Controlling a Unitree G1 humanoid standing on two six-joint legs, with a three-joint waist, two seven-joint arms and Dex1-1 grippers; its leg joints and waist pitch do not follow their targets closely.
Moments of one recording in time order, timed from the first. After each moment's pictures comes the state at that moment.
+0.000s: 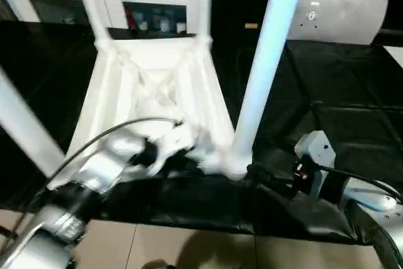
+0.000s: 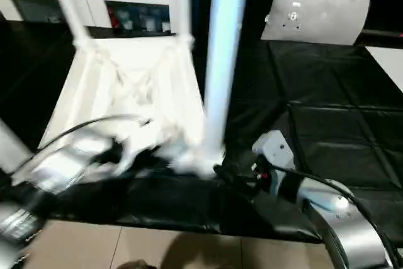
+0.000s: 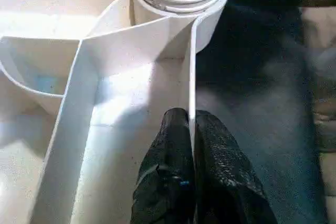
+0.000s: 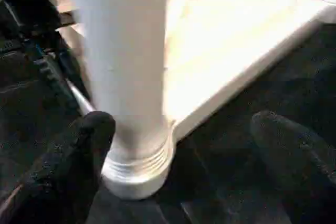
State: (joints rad) left arm -0.44 0.55 -0.42 0.23 -0.09 0.24 -1.24; right arm 0.00 -0.54 0.09 -0.28 0.33 0.37 0.76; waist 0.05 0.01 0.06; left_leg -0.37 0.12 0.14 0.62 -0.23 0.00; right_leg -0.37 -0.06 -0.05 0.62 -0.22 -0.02
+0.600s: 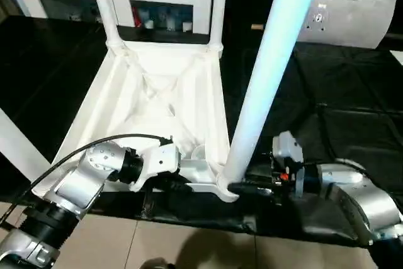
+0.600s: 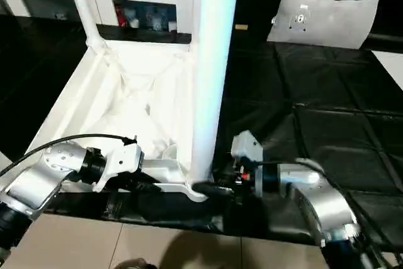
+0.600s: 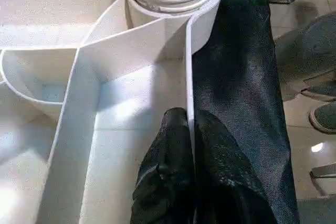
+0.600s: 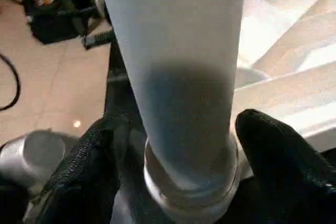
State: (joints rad) left arm -0.39 0.59 -0.42 0.17 -0.07 0.13 -1.26; right arm -0.23 -0.54 0.24 0.07 0.36 0.25 1.20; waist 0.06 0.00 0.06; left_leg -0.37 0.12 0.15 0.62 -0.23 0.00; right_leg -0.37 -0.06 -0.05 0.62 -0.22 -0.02
